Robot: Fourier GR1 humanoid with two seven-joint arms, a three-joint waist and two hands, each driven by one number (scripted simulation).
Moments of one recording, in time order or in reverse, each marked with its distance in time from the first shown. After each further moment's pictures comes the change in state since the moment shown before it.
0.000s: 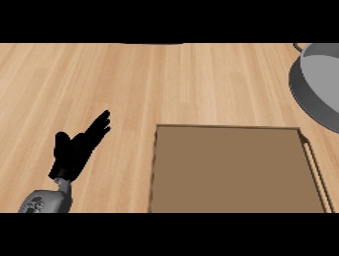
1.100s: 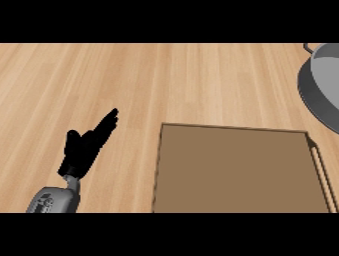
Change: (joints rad) left arm -0.023 -0.034 -0.024 -0.001 -0.032 0.005 0.009; right arm -0.584 0.033 0.250 0.942 0.272 0.326 0.115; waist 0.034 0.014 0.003
